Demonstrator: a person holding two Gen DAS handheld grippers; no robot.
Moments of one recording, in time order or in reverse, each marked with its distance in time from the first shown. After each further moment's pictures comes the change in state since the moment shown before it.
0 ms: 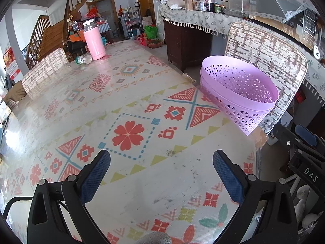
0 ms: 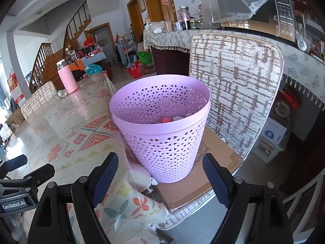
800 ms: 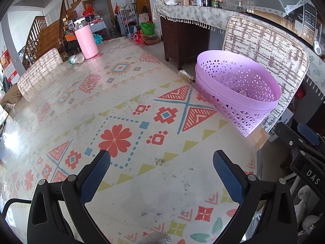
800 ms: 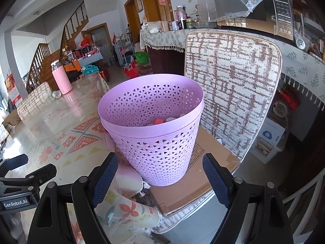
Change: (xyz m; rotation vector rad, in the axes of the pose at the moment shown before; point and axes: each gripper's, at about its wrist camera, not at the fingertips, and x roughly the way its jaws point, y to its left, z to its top) left arm 0.020 -0.014 0.009 0.021 0.027 -0.003; right arm 0.013 -0.014 0.003 0.002 -0.002 -0.019
